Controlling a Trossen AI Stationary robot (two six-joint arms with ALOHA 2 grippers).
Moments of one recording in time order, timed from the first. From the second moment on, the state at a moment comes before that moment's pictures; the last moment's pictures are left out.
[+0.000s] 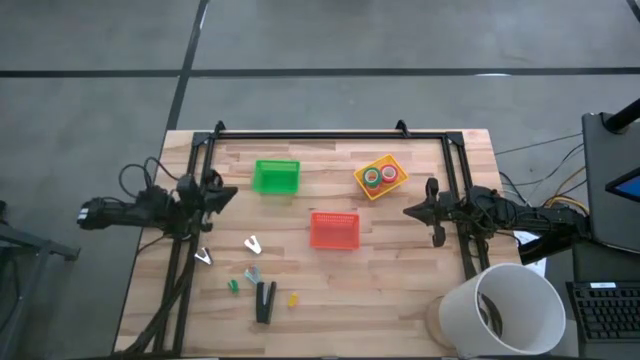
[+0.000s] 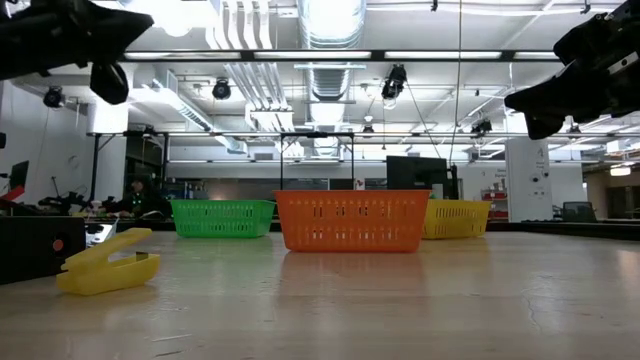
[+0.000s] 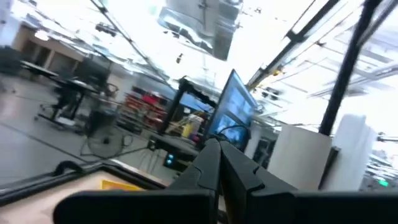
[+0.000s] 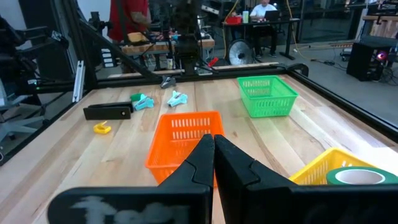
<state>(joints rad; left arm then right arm) -0.07 0.06 0.04 0.38 -0.26 -0.31 -0.09 0.05 0.05 -0.08 -0.08 0.10</state>
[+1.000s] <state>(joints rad) -0.20 0.76 0.26 0.30 -0.12 -0.89 -0.09 0.06 0.05 -0.08 -0.08 0.10</state>
